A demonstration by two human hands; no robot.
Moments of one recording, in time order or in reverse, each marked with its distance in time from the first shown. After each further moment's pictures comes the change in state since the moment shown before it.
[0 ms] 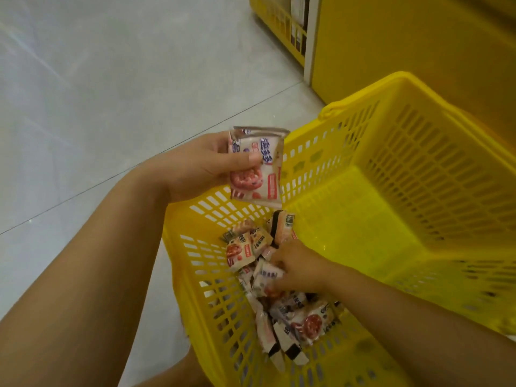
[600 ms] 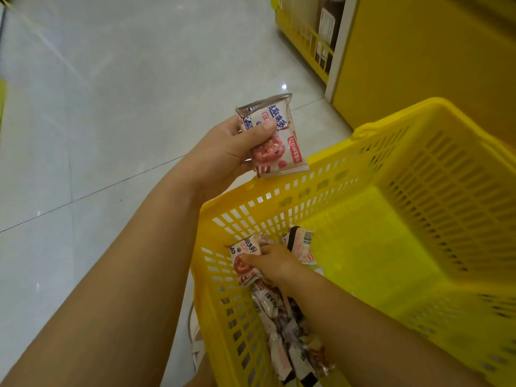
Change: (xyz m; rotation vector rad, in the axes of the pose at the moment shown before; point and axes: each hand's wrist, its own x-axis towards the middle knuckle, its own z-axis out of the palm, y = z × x) left_hand 0.016 -0.001 -0.019 -0.180 0.313 0.190; right_hand 0.068 -0.052 0.010 0.999 0.126 0.419
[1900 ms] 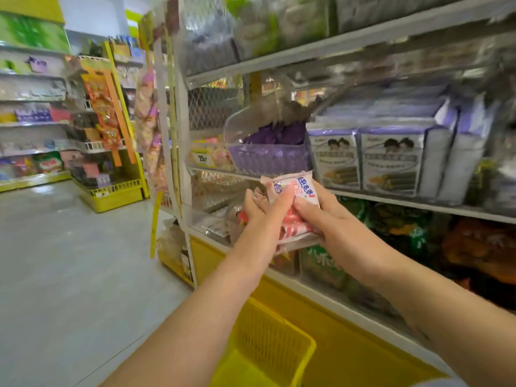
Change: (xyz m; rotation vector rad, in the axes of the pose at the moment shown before) left_hand -0.192 0.209 0.341 0.018 -0.294 0.448; right_hand -0.532 -0.089 -0.168 -0.087 0.549 -1.297
